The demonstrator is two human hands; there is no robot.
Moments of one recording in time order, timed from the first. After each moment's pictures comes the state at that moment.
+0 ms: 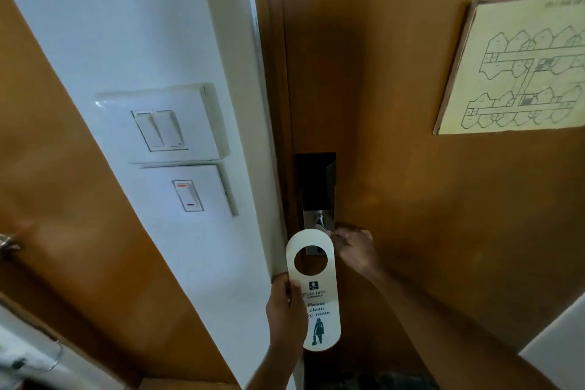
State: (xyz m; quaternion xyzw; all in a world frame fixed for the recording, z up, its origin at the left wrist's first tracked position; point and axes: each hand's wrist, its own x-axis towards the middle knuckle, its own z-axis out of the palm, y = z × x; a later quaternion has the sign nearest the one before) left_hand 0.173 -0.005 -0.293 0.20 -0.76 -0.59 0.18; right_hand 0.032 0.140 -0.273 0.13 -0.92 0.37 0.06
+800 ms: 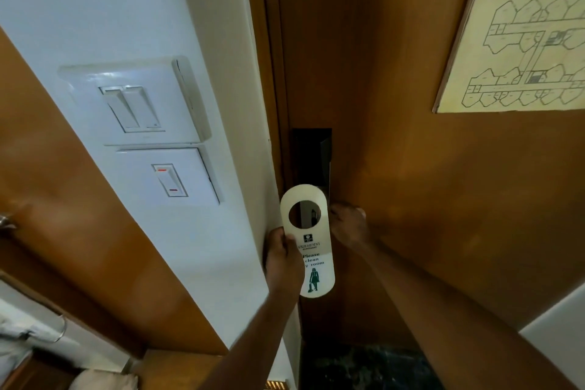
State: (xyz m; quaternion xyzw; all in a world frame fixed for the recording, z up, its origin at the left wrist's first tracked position) left_hand 0.112 0.000 -0.282 0.21 -0.76 -0.58 0.21; right_hand 0.002 0.135 -0.270 0.14 -0.93 0.33 0.05
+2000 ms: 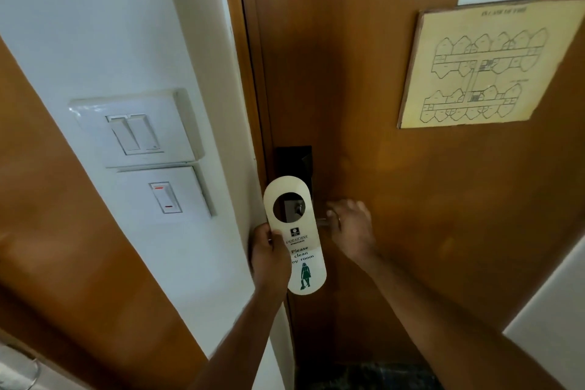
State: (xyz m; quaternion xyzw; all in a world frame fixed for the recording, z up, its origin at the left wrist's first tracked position) left_hand 0.113 -0.002 -0.234 0.16 -0.74 -0.60 0.24; right_hand 0.040 0.170 -0.234 0.13 -0.93 0.29 0.20
